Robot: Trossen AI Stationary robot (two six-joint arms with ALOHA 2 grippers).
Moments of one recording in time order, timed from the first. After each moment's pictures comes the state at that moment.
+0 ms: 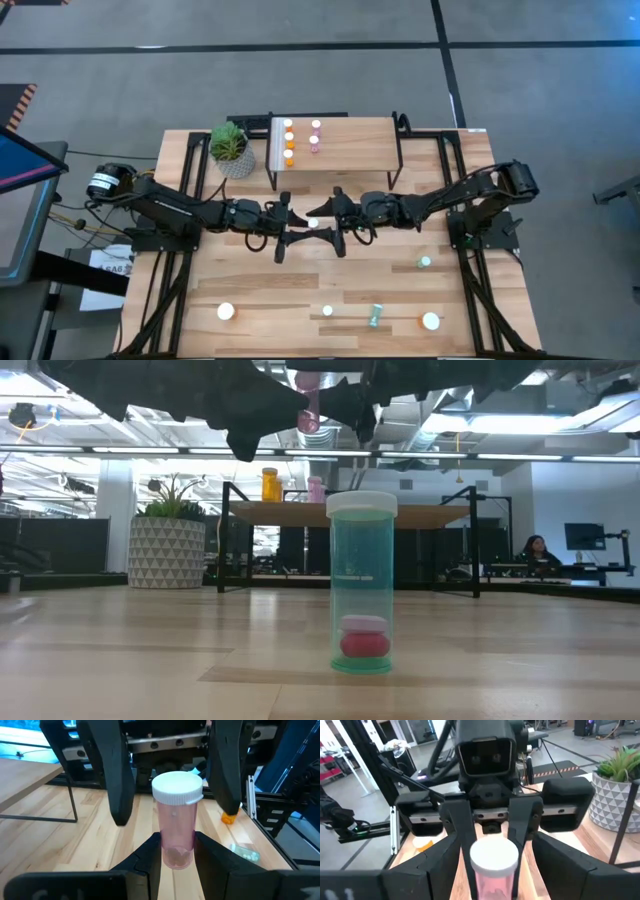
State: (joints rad) left arm -0.15 1.38 0.59 0.61 -0.08 -0.14; right arm 0.12 1.61 0.94 0.56 0.07 0.24
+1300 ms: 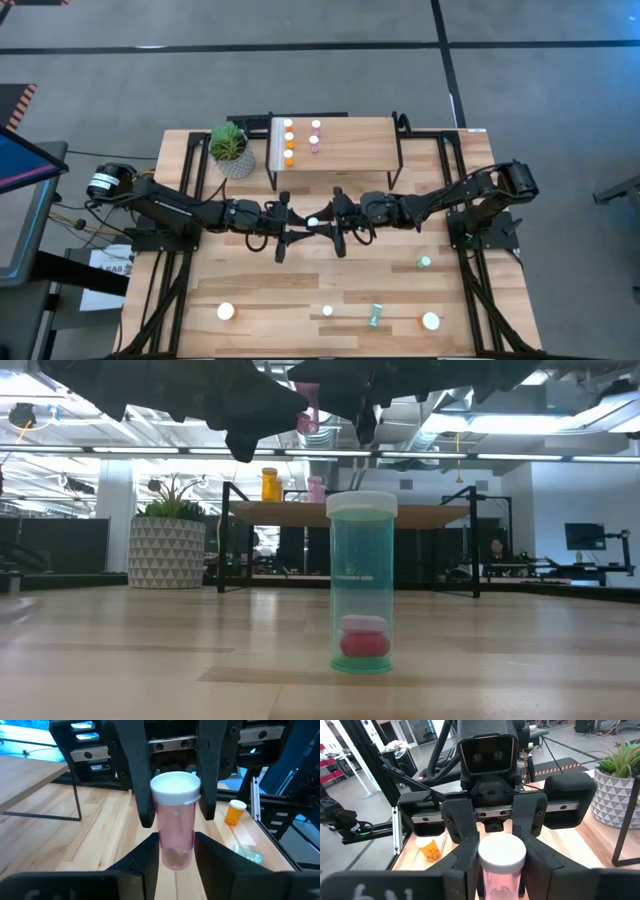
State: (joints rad) left arm -0.15 1.38 0.59 0.61 -0.11 -0.16; right arm 0.12 1.61 0.93 0.55 0.07 0.26
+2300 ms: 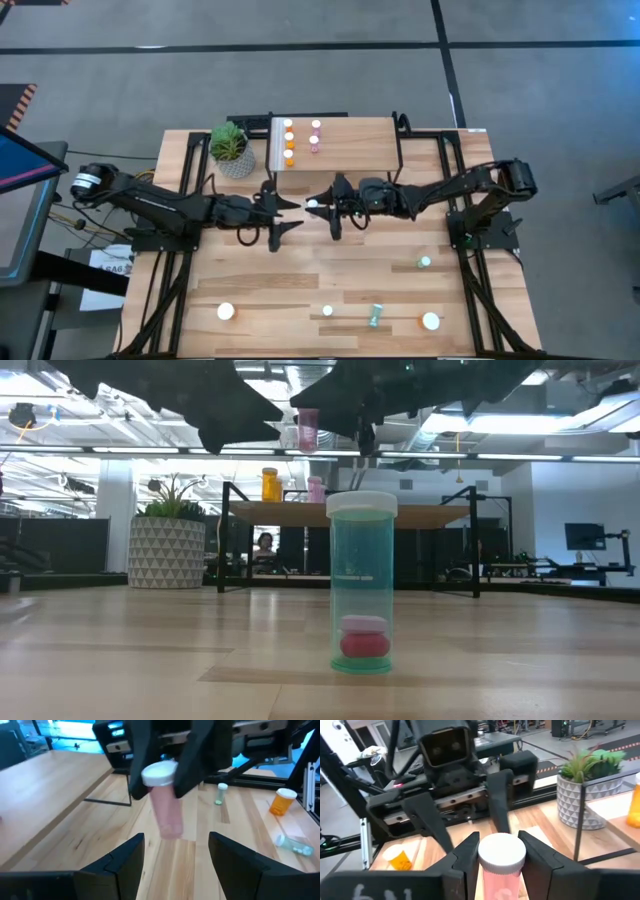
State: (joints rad) left arm -0.15 1.19 0.59 0.32 -0.30 -0.13; right arm 0.01 1.61 0.93 0.55 0.07 0.25
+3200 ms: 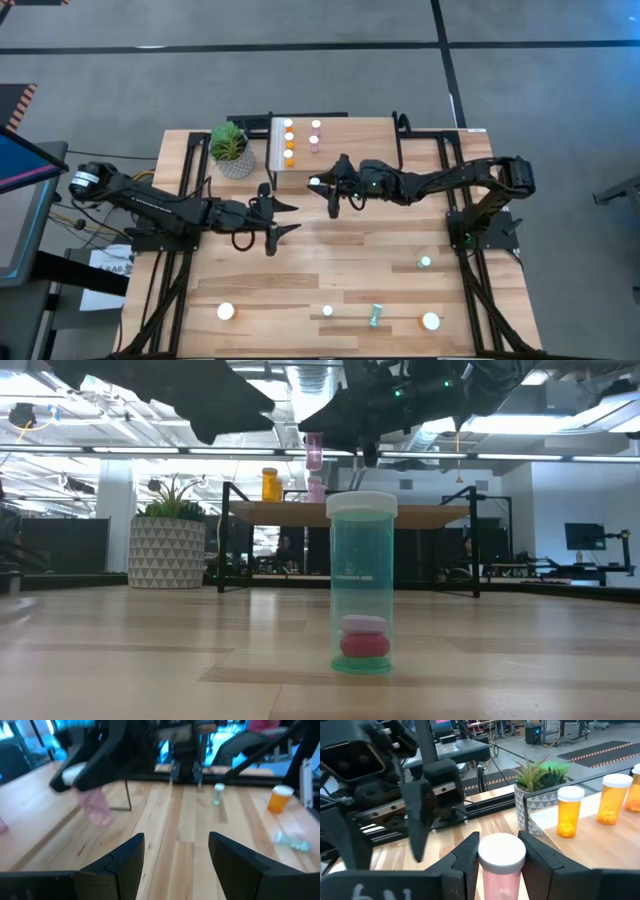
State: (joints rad) left arm -0.21 1.16 0.58 0.31 -0.37 -0.09; right arm -0.12 1.61 0.93 0.55 0.07 0.20
